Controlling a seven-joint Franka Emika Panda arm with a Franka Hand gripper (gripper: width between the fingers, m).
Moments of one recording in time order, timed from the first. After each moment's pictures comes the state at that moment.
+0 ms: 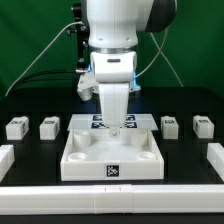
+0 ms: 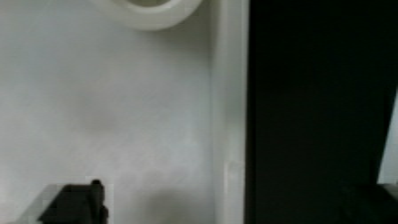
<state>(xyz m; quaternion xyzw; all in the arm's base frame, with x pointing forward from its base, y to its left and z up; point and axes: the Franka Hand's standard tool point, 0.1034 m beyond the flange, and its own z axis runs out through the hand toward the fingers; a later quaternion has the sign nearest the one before) 0.428 -0.017 0.027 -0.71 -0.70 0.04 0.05</state>
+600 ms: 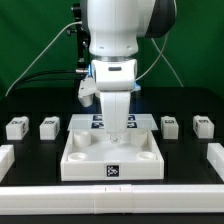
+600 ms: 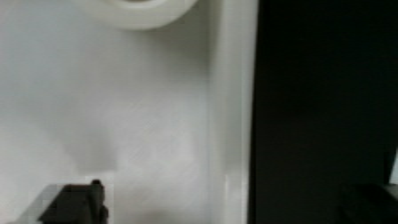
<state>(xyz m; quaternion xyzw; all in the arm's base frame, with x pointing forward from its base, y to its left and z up) 0.425 -0.018 0.015 -0.71 -0.70 0.04 0.05</state>
